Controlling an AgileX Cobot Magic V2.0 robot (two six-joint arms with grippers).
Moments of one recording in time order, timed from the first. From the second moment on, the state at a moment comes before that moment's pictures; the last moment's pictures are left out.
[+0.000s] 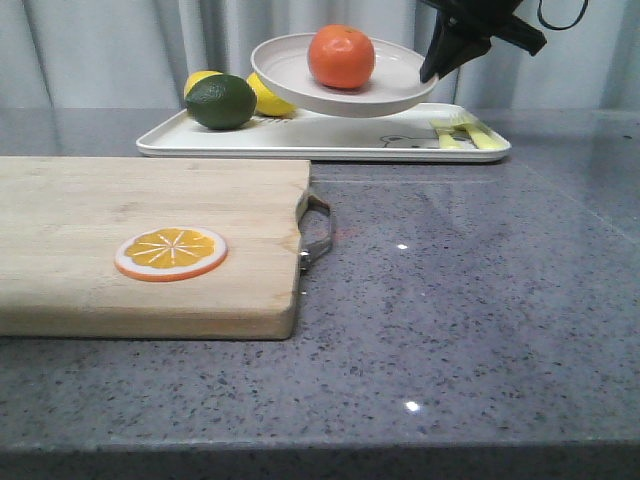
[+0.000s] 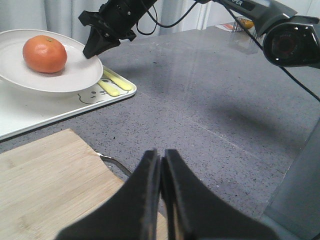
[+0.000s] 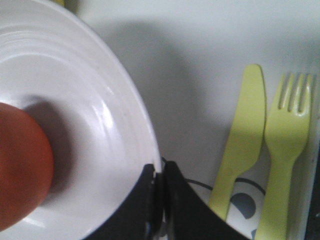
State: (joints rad) left arm -0.84 0.65 -0.55 -0.21 0.15 0.01; right arm 0.13 2.35 -2.46 0.42 1.12 0.01
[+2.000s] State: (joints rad) left arm -0.84 0.65 -0.55 -0.21 0.15 0.01; right arm 0.13 2.43 -2.46 0.43 1.05 0.02
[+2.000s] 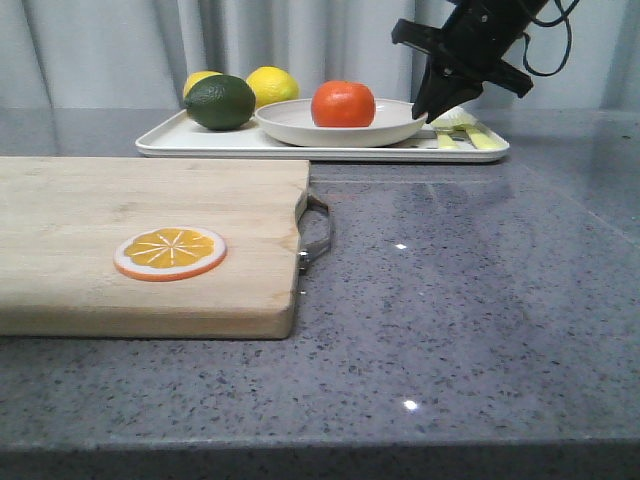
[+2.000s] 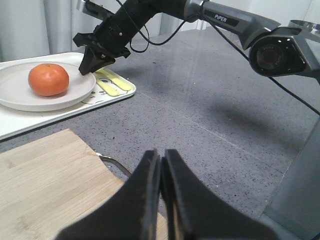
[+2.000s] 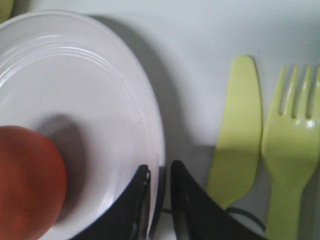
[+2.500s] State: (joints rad) left arm -0.84 0.65 -0.55 -0.21 0.15 0.01; right arm 0.13 2.37 -2.49 0.42 1.09 0.02
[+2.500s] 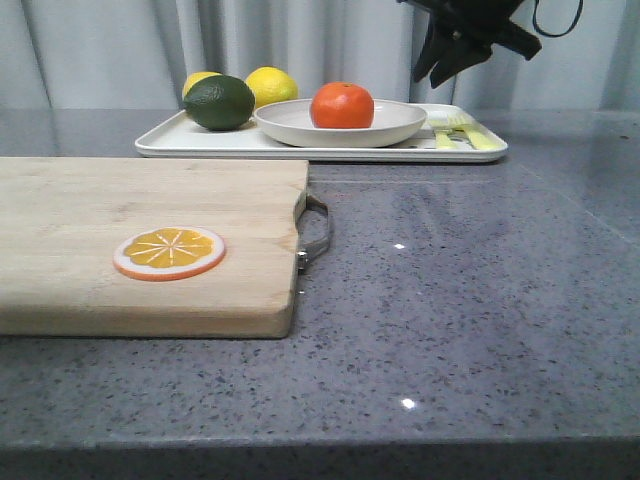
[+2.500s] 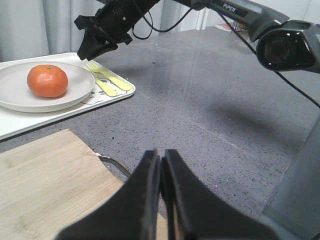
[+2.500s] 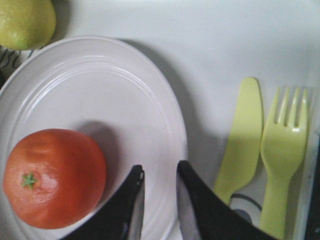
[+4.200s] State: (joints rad) left arm -0.84 0.65 -0.55 -0.21 0.15 0.01; right arm 0.14 1.20 -1.44 0.31 0.92 -0.18
